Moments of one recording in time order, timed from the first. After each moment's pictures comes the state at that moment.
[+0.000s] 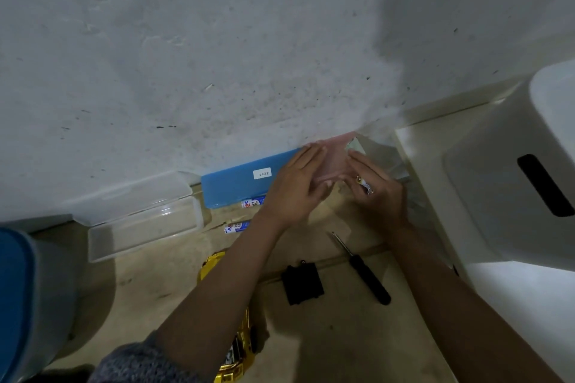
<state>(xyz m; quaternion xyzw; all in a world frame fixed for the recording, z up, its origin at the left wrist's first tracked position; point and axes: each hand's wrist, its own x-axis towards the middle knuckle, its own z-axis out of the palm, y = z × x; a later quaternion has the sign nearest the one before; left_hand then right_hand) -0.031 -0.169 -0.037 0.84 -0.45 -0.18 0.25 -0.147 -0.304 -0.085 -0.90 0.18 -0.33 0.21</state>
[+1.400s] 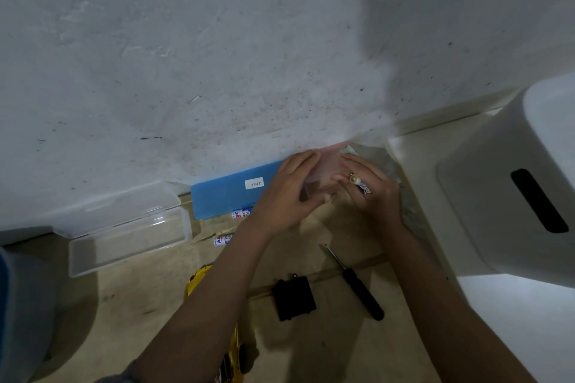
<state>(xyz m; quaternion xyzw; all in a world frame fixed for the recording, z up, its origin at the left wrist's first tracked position) -0.025 -0.177 -0.025 0.81 -0.44 -0.22 0.31 -0.135 -0.316 -0.064 -0.88 0.18 -0.34 0.27</state>
